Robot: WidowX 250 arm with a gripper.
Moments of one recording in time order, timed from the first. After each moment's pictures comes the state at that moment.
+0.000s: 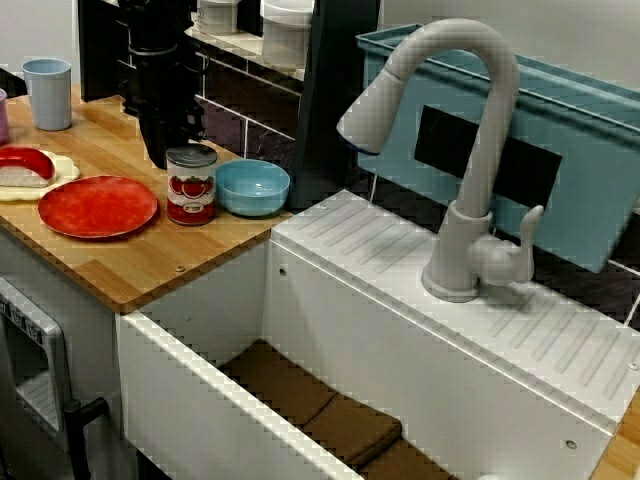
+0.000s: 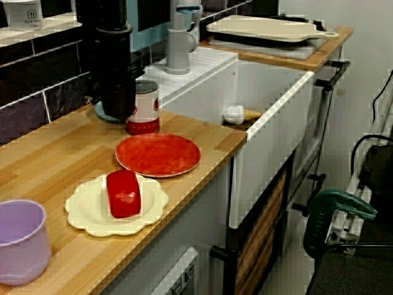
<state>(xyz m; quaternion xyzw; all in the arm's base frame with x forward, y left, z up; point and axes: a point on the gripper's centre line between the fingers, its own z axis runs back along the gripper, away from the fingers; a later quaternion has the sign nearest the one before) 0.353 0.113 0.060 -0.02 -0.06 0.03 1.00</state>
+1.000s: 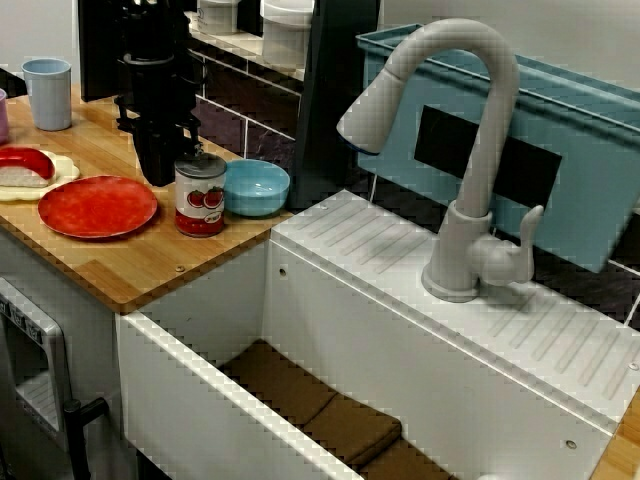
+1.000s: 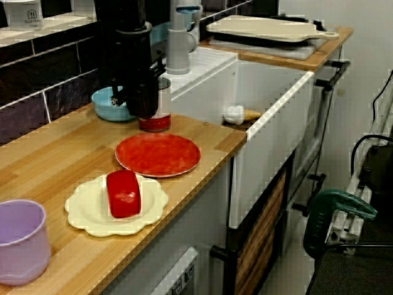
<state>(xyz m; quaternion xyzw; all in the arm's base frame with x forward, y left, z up) 0.332 0.094 0.059 -0.05 -0.02 0.02 1.00</state>
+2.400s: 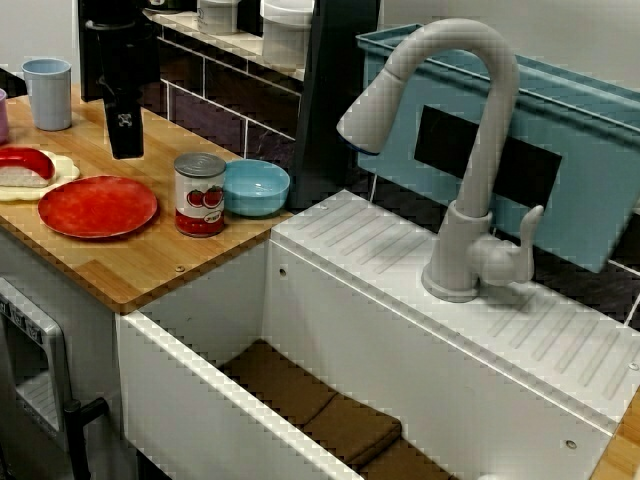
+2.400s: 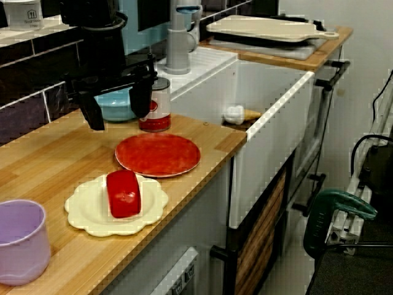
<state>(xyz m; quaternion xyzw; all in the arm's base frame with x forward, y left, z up) 0.329 0.144 0.075 -0.04 -0.03 -0.29 0.96</state>
